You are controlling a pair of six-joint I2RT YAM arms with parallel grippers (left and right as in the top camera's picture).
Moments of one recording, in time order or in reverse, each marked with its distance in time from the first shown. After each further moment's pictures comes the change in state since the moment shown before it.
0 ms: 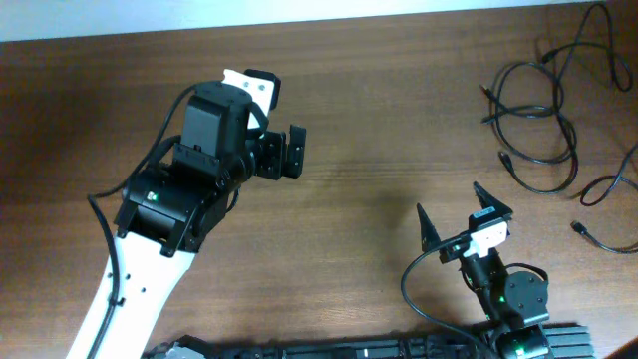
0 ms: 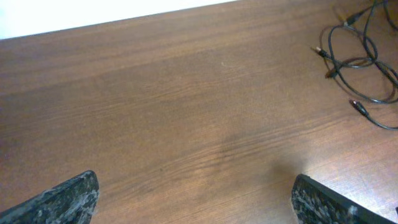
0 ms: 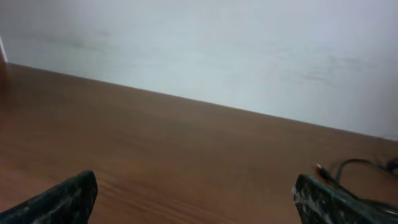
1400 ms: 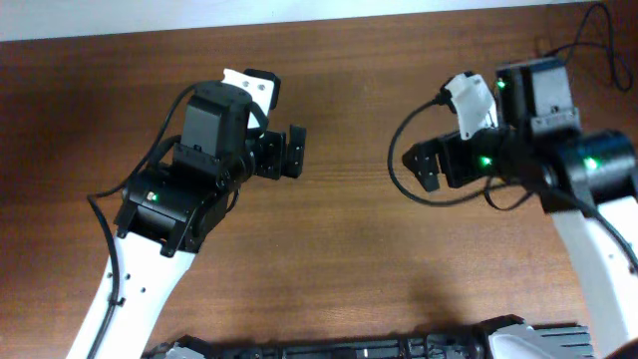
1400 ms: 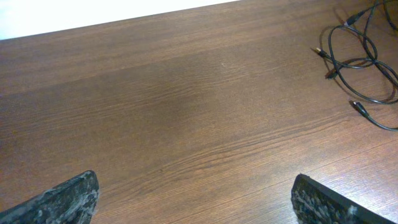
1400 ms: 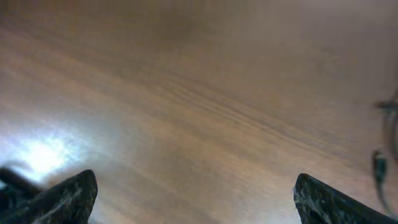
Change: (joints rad) left arm 0.000 0.000 0.000 0.001 0.000 0.000; right arm 0.002 1.241 1.528 -1.243 -0.187 0.004
